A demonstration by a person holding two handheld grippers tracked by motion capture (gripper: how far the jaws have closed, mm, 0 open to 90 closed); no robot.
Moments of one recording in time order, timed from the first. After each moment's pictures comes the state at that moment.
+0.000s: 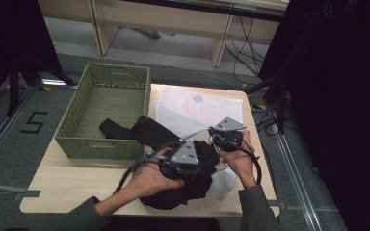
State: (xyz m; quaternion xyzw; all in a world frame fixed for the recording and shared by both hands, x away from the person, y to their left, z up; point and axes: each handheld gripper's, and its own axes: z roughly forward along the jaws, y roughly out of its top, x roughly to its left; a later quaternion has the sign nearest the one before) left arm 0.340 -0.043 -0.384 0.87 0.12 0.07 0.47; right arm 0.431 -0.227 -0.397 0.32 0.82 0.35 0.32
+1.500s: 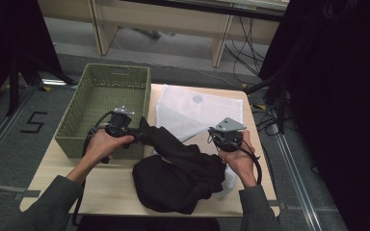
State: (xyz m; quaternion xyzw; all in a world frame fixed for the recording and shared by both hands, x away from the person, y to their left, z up) left arm 0.456 0.126 -0.415 0.80 0.42 0.07 0.41; right arm 0.431 -0.227 -0.398 0.32 0.82 0.35 0.32
